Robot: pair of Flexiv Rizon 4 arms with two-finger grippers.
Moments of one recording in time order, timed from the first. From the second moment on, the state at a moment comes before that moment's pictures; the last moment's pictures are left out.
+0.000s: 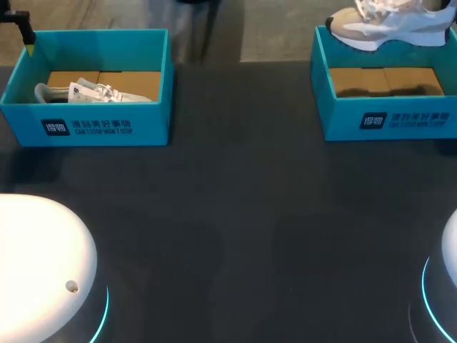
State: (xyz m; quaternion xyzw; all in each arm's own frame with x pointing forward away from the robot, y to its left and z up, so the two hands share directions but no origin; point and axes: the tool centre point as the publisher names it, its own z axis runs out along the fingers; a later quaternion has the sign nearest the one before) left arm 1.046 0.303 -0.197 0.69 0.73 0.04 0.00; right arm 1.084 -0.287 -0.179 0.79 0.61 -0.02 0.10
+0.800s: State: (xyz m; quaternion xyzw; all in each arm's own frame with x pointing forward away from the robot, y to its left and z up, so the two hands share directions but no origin) left arm 1.046 0.303 -0.197 0.69 0.73 0.04 0.00; right arm 1.000 -0.206 -0.159 0.80 0.59 -0.03 0.09
